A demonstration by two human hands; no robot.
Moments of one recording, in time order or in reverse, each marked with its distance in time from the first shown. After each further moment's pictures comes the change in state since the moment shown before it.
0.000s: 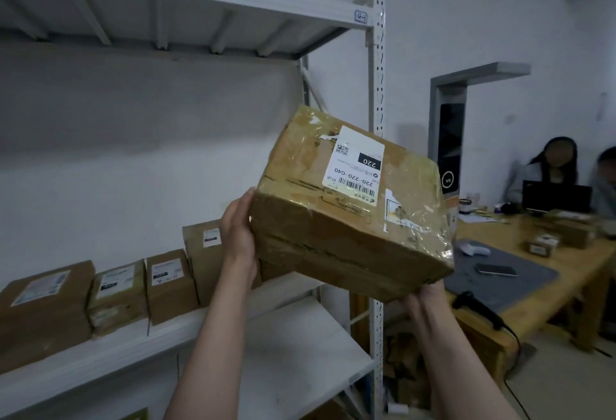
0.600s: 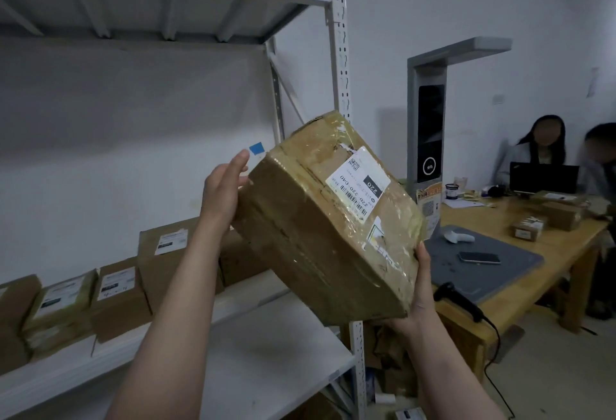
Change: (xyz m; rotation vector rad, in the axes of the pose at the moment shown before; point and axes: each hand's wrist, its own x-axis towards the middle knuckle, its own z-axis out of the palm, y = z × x) left_hand 0.049 -0.016 0.095 0.454 -0.133 0.081; right_hand 0.048 -0.039 -0.076 0.164 -0.091 0.314
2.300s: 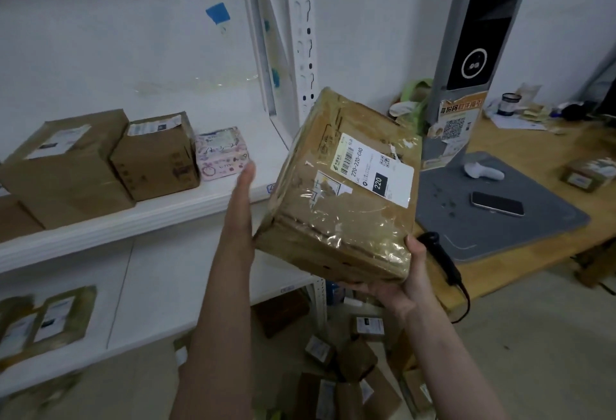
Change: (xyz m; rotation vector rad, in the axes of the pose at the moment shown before) left_hand -0.040 -0.169 0.269 -0.264 0.191 -0.614; right_hand 0.110 -0.147 -0.245 -0.248 0.225 0.411
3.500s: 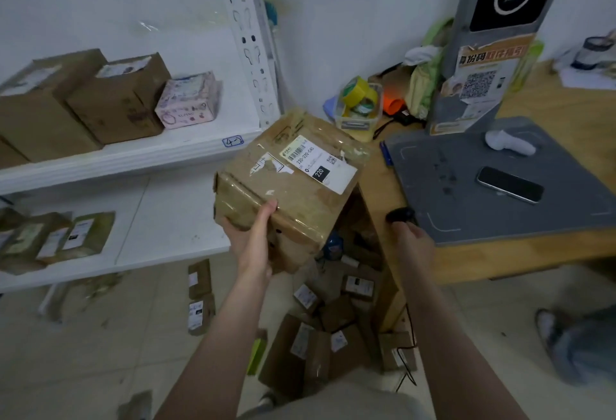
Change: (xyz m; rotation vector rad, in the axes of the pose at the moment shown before) left_hand -0.035 -0.163 0.137 -0.095 0.513 -0.094; right_hand 0.073 -0.108 -0.184 -0.708 0.670 0.001
